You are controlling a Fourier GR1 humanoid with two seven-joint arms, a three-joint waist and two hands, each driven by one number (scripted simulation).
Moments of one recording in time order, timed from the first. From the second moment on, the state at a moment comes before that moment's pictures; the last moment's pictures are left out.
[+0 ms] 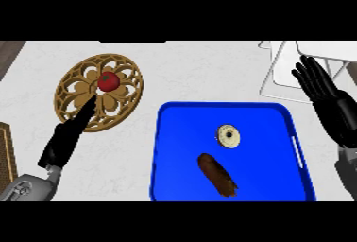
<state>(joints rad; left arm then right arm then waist) -0.16 0.52 -0.33 -1.41 0.18 0.18 0.11 -0.25 -0.52 0.10 -1.51 -0.34 0.10 -0.19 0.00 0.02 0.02</state>
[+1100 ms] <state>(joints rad) -0.19 0.36 -0.32 -1.46 0.16 0.27 0.02 0.16 -0.06 0.00 -1.60 -0.05 -0.97 -0.24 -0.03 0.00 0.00</state>
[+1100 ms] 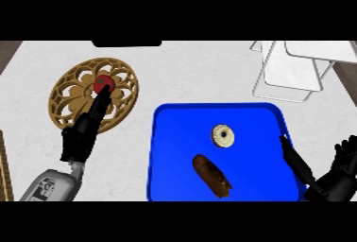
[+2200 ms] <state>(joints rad) -0.23 0.31 -0.32 -1.42 0.13 0.23 0.01 0.13 -0.40 0.37 -1.93 0.61 -0.49 0.94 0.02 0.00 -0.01</state>
